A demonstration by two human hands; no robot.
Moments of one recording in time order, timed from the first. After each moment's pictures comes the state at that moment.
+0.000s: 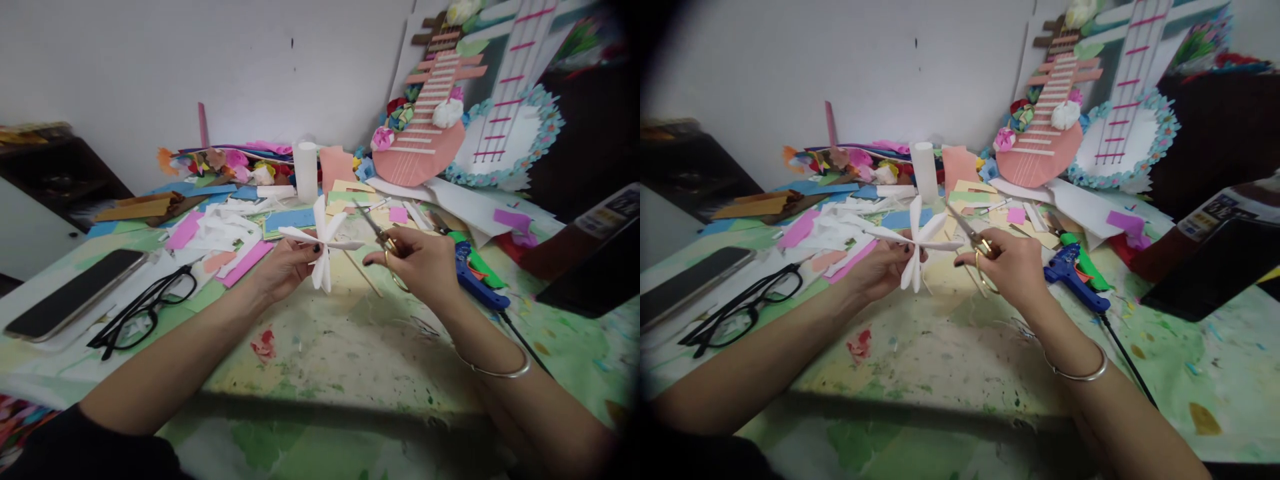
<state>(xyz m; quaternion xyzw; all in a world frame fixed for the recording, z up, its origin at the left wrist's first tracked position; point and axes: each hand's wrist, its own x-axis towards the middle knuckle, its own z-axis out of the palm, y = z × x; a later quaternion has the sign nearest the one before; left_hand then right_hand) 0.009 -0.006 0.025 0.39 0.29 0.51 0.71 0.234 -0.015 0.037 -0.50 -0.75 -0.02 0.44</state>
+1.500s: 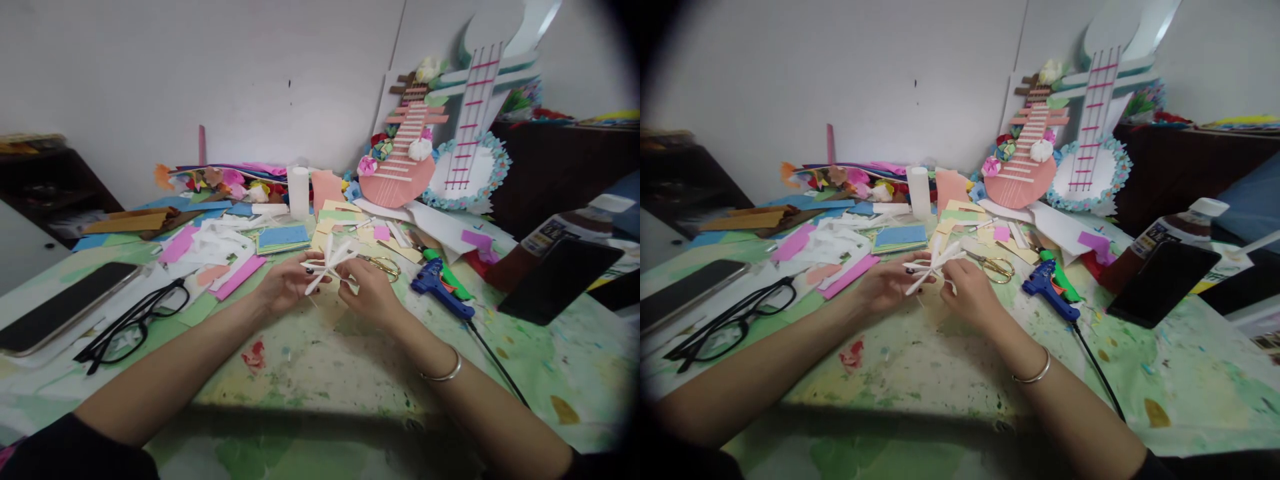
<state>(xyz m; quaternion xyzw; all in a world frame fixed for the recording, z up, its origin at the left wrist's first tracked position) 0.011 -0.004 0.018 0.38 0.29 0.43 0.77 0.208 -0.016 0.005 -0.38 -0.84 -0.01 0.39</state>
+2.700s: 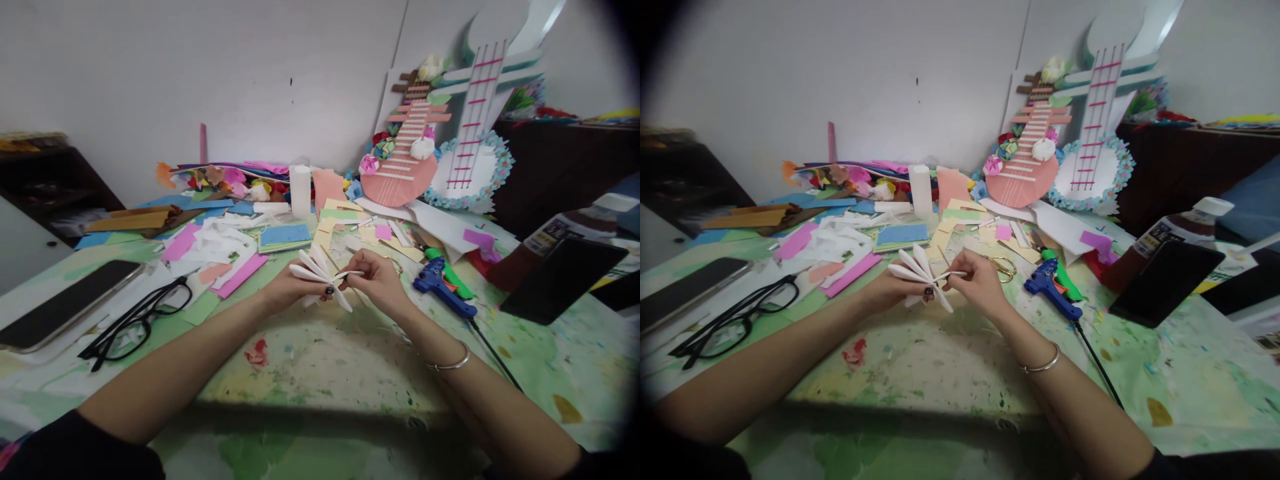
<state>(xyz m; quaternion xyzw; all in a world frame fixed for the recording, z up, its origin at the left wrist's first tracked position) 0.015 -0.005 0.006 0.55 0.31 0.38 0.67 0.210 -0.013 0.016 -0.39 -0.65 0.46 0.47</state>
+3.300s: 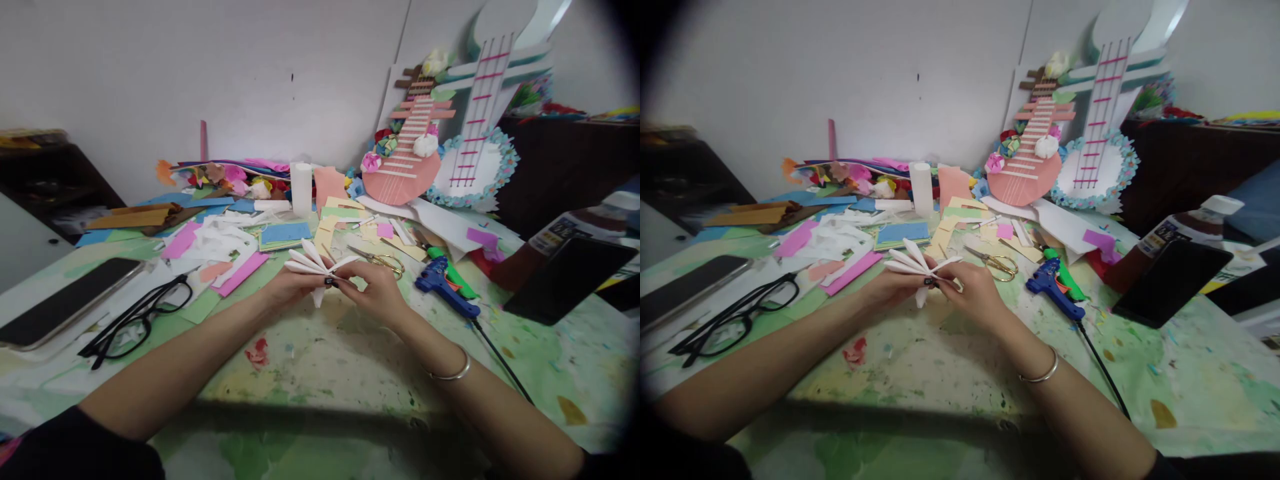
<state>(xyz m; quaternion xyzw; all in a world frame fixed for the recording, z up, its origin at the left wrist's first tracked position) 0.018 -0.003 0.004 0.49 0.26 0.43 0.72 0.207 -0.019 0.013 -0.33 -0.84 0.09 0.42</state>
